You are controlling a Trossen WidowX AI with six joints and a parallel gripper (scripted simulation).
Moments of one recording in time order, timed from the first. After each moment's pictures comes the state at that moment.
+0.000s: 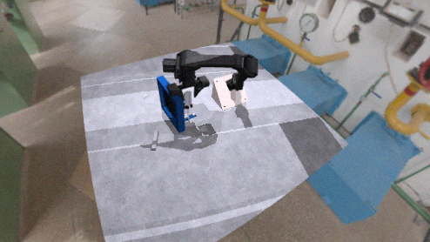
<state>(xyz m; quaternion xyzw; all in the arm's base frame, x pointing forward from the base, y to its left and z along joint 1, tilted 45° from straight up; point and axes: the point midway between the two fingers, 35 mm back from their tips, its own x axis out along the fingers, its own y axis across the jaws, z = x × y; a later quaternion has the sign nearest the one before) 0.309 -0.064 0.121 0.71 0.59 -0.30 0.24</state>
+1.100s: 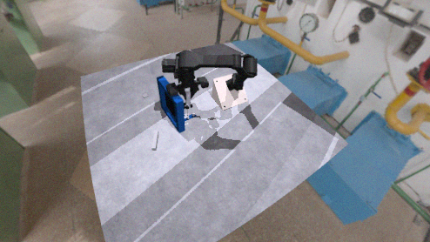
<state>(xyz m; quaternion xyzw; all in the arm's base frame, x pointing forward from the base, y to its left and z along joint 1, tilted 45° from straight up) 0.311 -0.065 0.119 0.71 0.58 -0.31 0.23</state>
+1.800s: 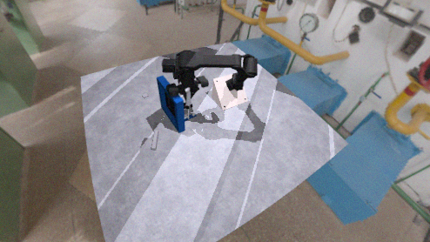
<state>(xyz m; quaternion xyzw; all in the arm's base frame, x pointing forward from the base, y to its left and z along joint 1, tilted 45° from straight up) 0.311 -0.065 0.118 0.70 0.59 -0.29 0.25</state>
